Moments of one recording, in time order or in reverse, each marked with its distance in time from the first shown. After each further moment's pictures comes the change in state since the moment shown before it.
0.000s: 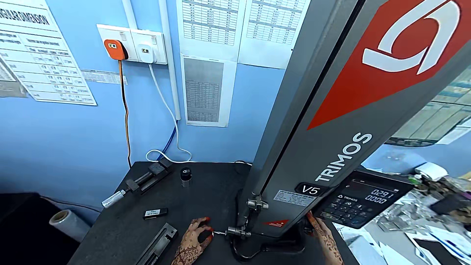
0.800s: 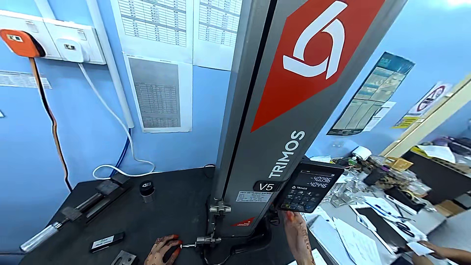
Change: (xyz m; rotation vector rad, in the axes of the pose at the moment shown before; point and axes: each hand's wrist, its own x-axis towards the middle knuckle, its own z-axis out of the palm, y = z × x) left_hand 0.002 -0.003 -0.003 -0.001 -0.014 0.080; right_hand -0.022 -0.030 0.002 0.577 0.086 -0.331
